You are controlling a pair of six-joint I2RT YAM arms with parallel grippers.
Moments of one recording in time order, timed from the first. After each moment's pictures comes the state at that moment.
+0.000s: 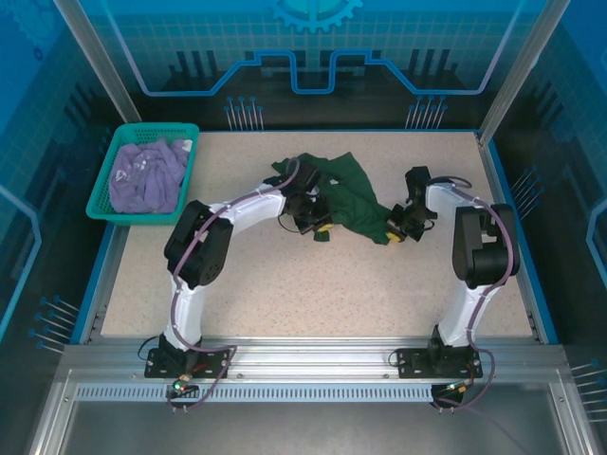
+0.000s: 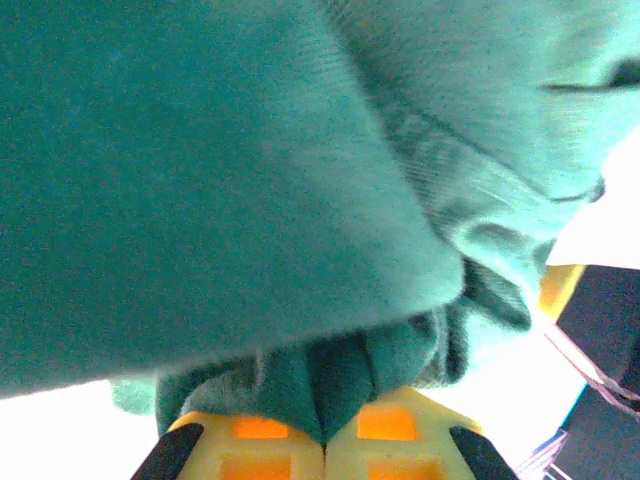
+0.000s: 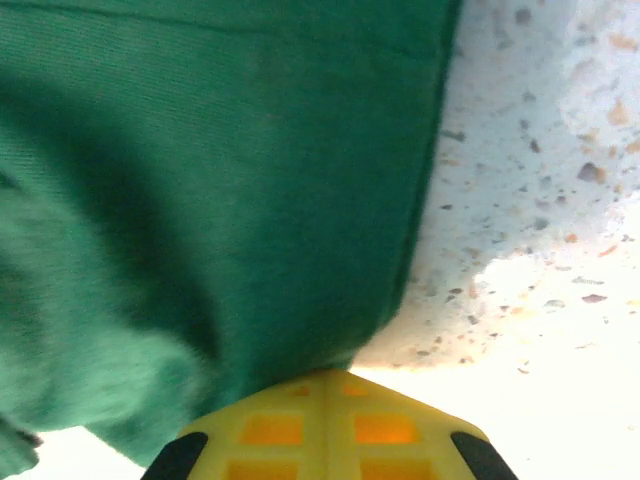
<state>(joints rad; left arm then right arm) -0.56 2.06 1.57 -0.57 0.38 -0.97 0.06 1.87 1.22 -0.79 -0.27 0.66</state>
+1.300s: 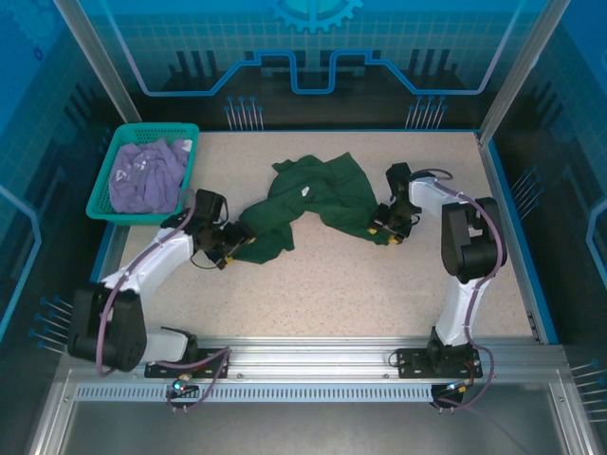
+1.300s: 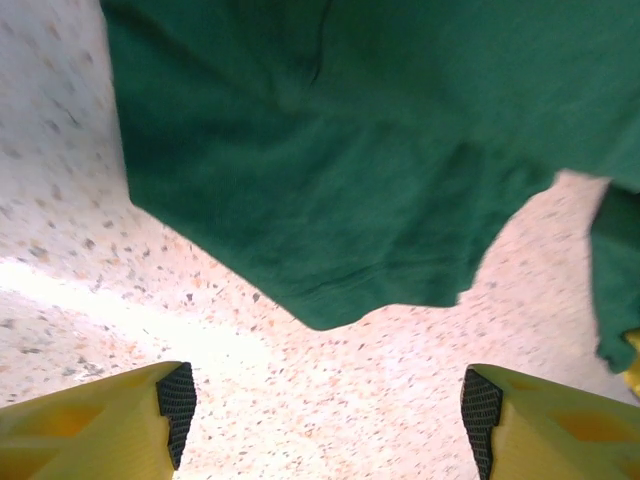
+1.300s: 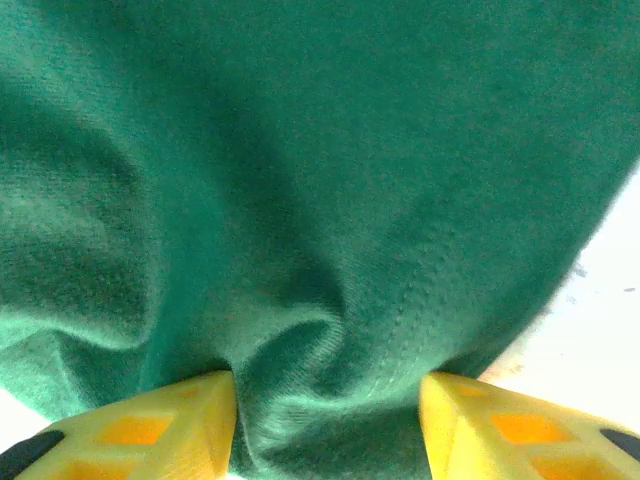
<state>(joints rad) -0.19 1.36 0.84 -0.66 0.30 -0.95 0.17 1.97 1.33 -0.87 -0.21 0.63</state>
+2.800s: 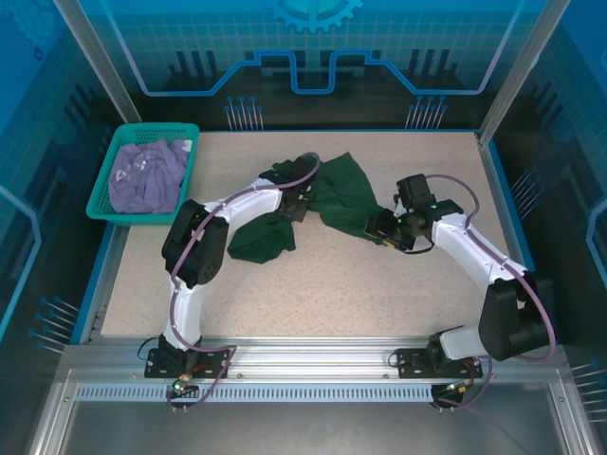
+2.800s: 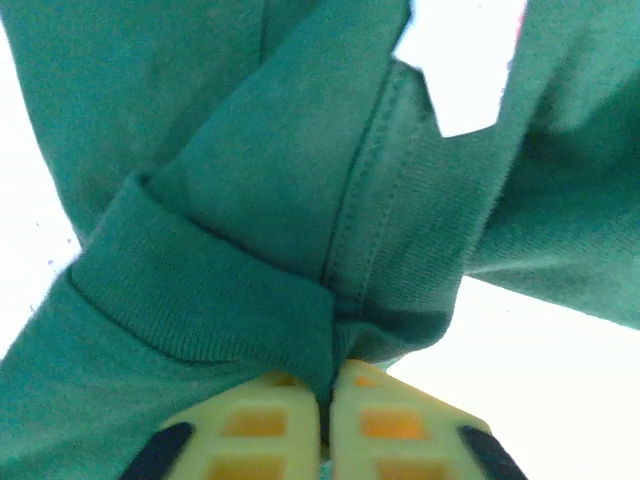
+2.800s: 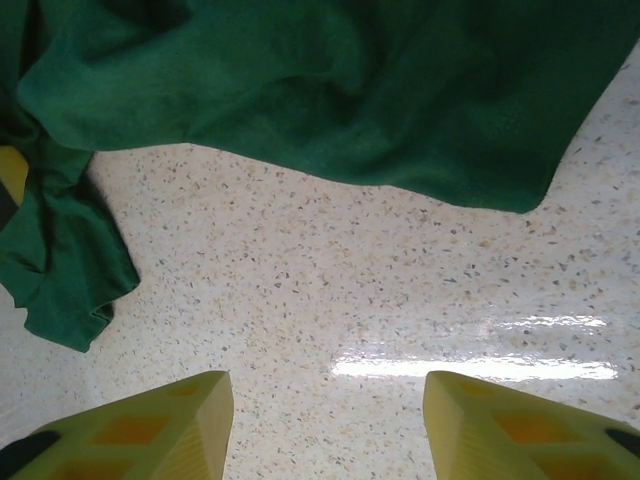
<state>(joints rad) -0.54 2.07 1.61 -0.74 -0.23 -0.21 0.25 1.39 0.99 -0.72 -0.29 0.68</state>
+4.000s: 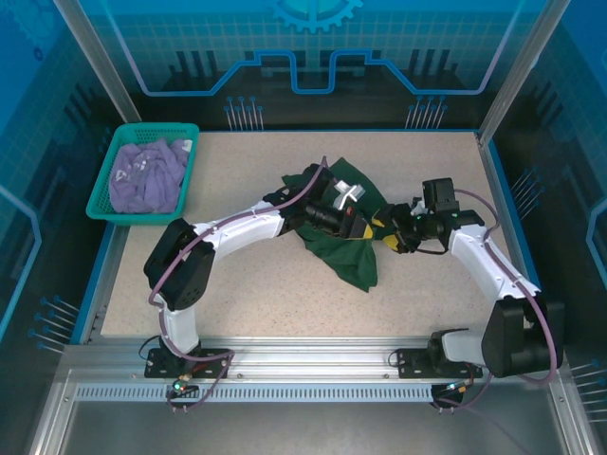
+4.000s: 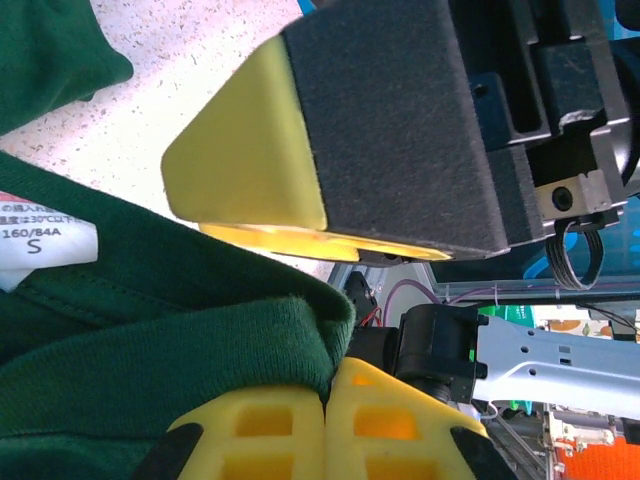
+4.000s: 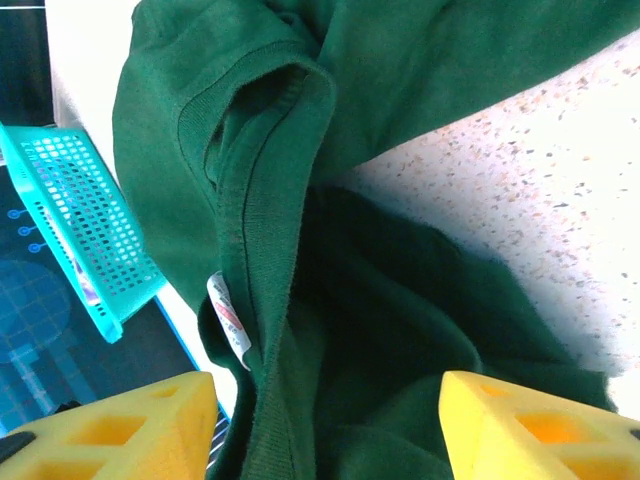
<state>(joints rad) -0.70 1.87 1.39 -0.16 0.85 -0.66 0.10 1.29 0.91 -0.62 -0.58 1.01</state>
